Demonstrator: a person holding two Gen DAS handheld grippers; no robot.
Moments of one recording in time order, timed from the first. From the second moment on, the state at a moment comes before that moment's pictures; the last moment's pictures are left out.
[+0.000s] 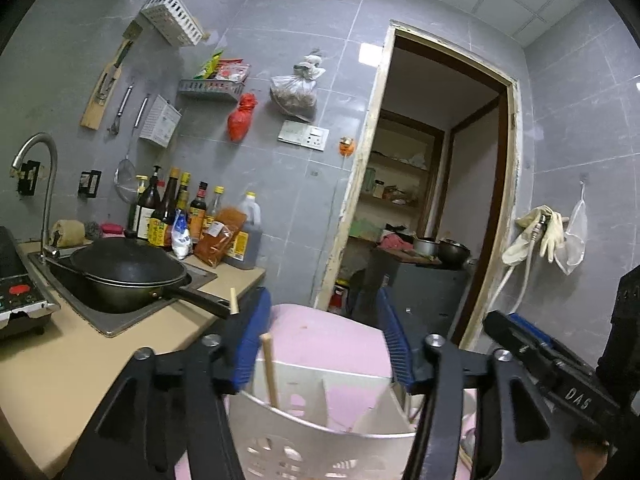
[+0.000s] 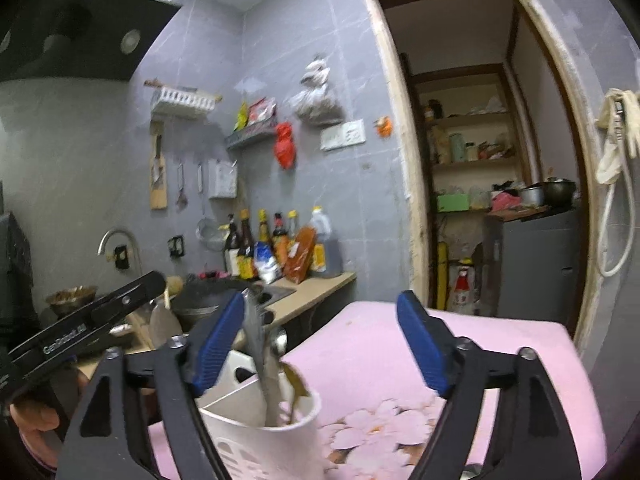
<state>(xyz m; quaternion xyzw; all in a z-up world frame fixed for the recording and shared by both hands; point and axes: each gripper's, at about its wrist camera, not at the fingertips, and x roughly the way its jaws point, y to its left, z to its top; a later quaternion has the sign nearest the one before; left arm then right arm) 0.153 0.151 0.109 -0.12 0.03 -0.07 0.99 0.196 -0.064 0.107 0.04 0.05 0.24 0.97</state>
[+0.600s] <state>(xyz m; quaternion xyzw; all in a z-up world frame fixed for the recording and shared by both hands) 0.116 0.065 0.102 -0.03 0.08 -0.09 0.99 0.134 -0.169 0.108 0.00 0.04 0.13 0.99</state>
